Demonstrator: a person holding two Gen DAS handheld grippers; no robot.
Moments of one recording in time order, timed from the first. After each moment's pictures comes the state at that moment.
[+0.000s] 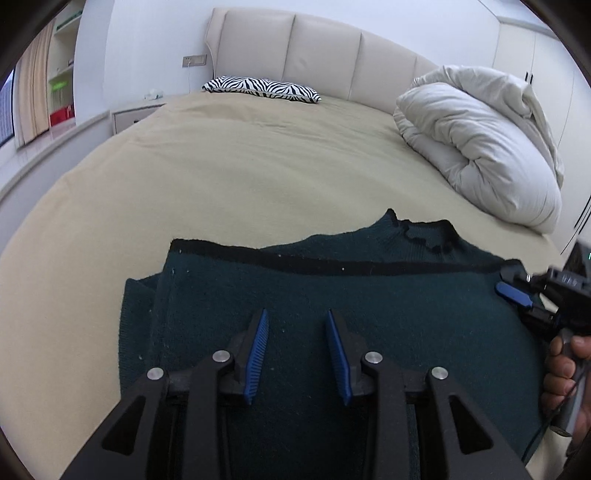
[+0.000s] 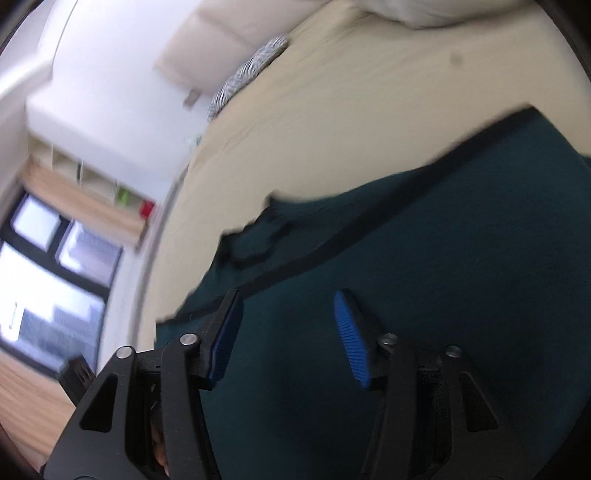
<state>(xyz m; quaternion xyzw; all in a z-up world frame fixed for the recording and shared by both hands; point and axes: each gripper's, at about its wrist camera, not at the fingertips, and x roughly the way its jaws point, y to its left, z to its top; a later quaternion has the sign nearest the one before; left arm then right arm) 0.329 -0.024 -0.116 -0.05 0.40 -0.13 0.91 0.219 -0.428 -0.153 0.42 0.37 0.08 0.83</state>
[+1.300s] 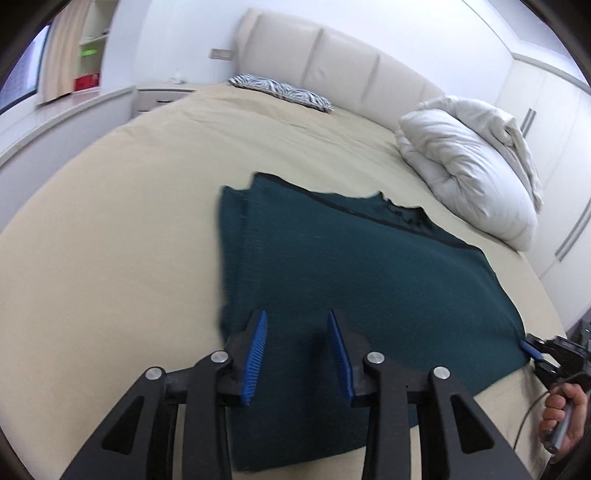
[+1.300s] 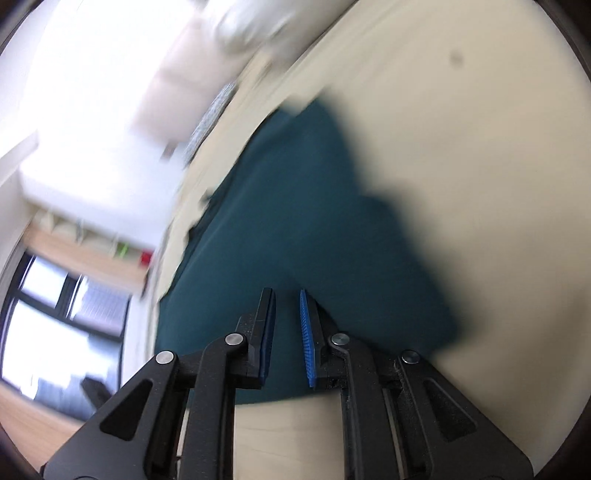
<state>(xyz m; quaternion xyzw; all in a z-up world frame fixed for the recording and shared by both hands) 0.214 0.047 -0.104 -0.12 0.39 -0.13 0.90 0.041 -0.475 -0.170 0.46 0.33 -0.03 0.82</state>
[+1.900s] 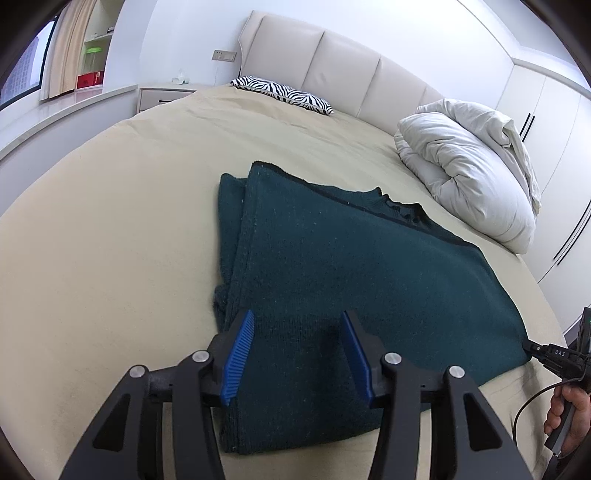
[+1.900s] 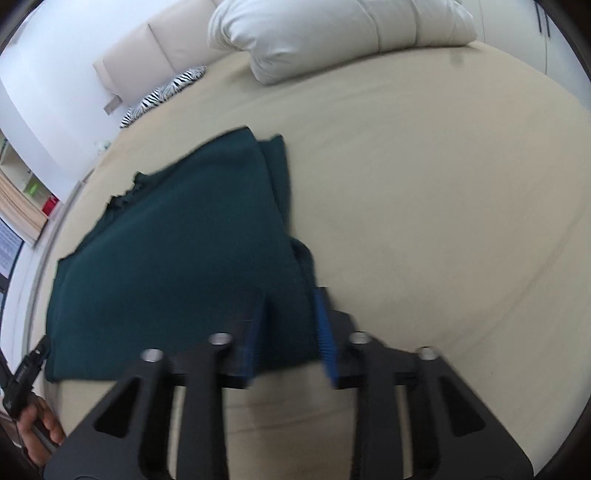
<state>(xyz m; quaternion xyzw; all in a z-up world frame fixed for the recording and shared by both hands) 0.205 0.041 -0.116 -0.12 0.39 -0.13 0.90 0.053 -0.463 -0.129 0.22 0.41 -0.14 0.87</state>
